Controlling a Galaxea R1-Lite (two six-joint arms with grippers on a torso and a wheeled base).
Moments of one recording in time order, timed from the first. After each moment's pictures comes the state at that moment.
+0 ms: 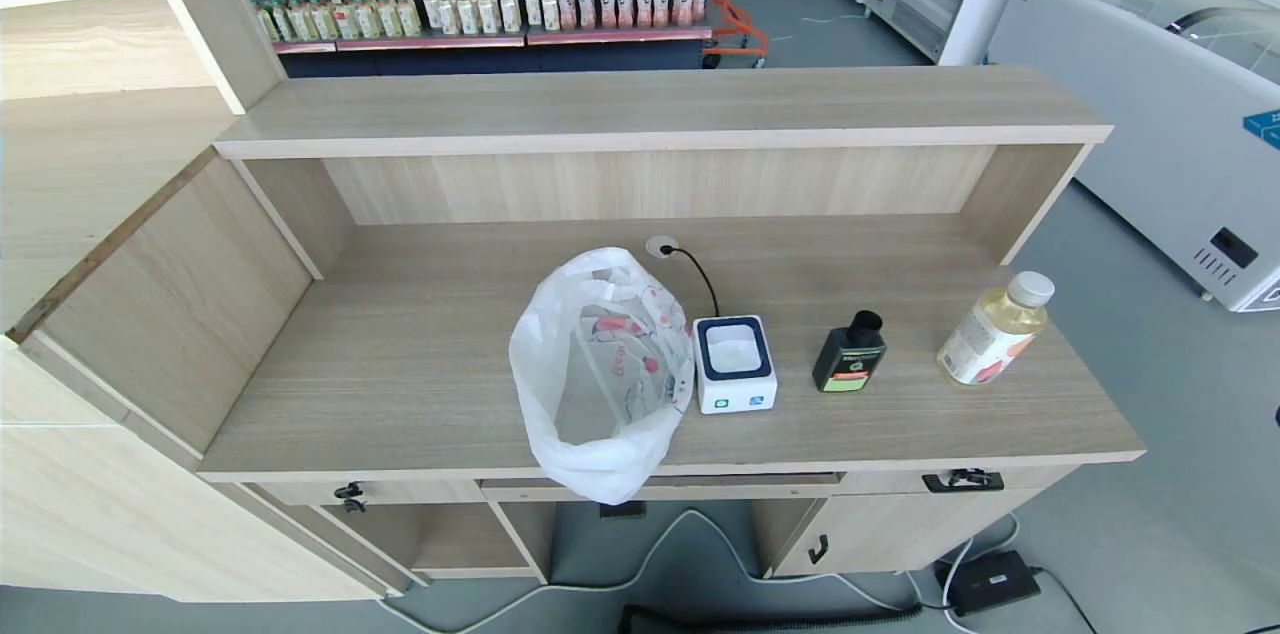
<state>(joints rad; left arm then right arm) -0.01 0.00 0.00 0.01 -0.01 -0.17 -0.06 0.81 -0.52 -0.06 0.03 -0.10</state>
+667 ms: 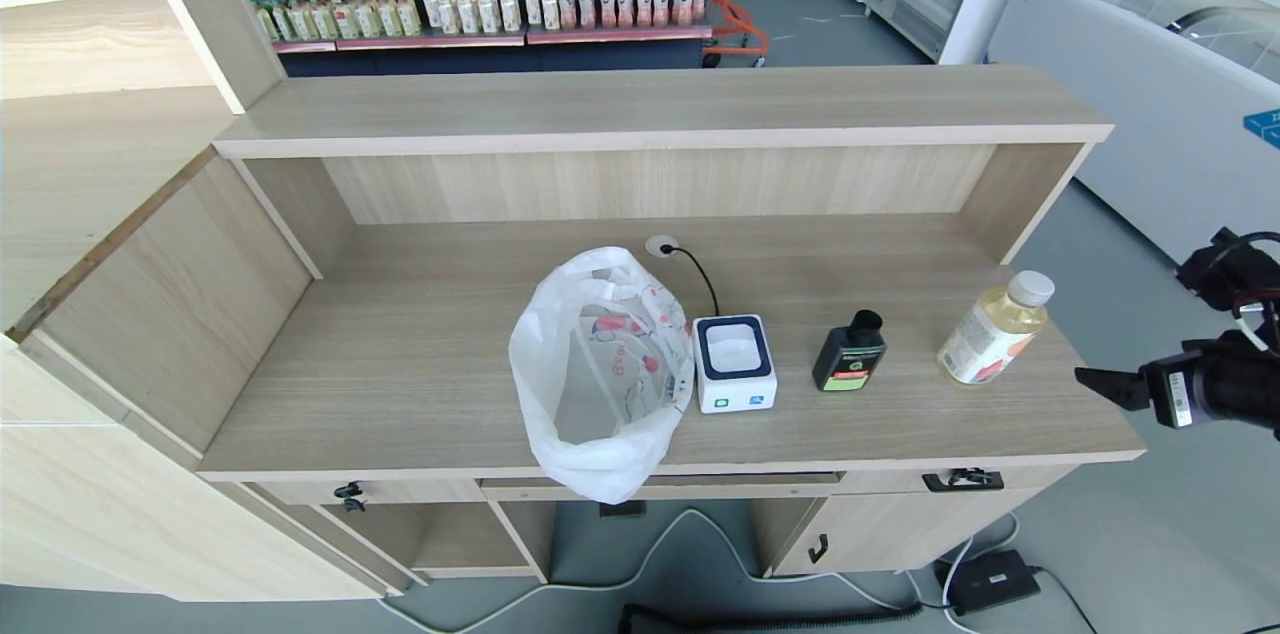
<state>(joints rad) -0.01 0.00 0.00 0.01 -0.01 -0.17 -0.28 1.56 -0.68 -0.43 0.18 -0.43</state>
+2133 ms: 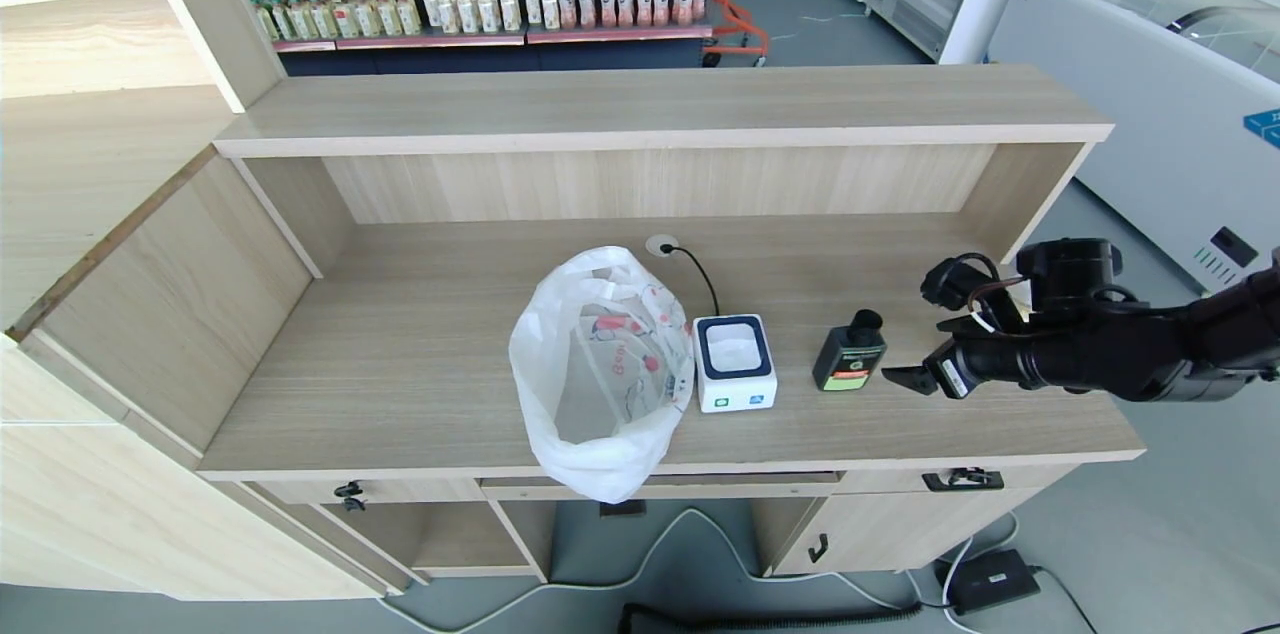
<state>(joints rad) -0.01 0.00 0.00 0.01 -0.01 -0.17 -0.01 2.07 -1.08 -0.41 0.27 -0.61</state>
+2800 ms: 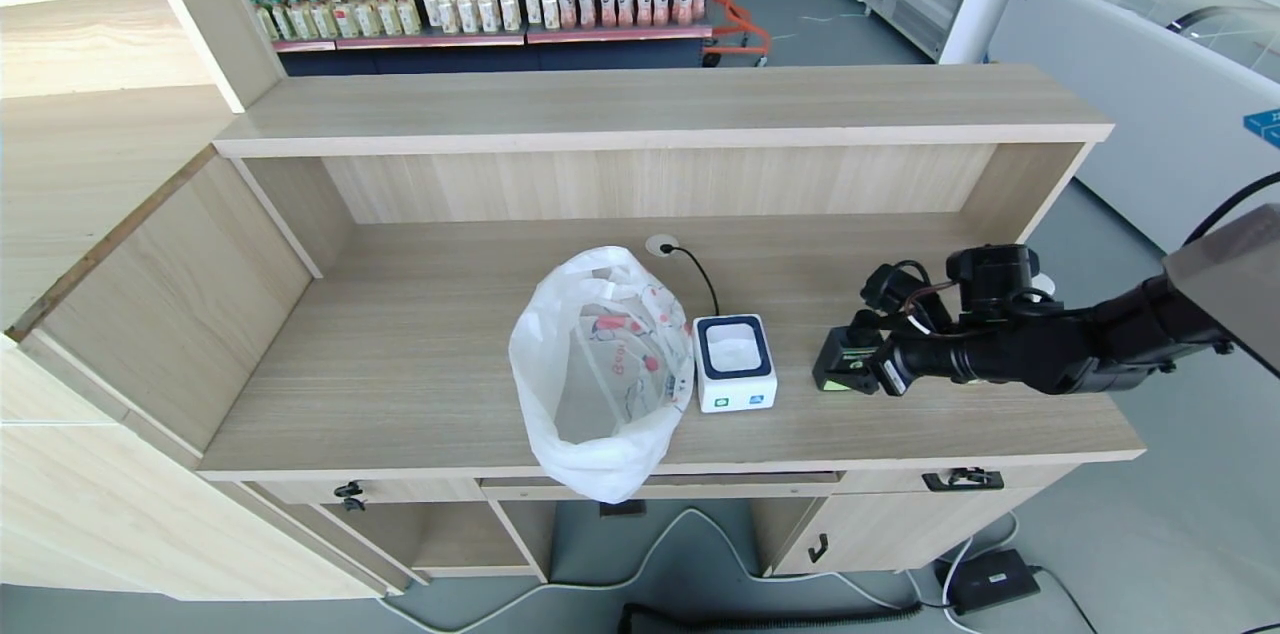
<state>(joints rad) -0.01 0.00 0.00 0.01 -0.01 -0.17 0.07 2.21 -1.23 -0.41 0.38 -0.64</state>
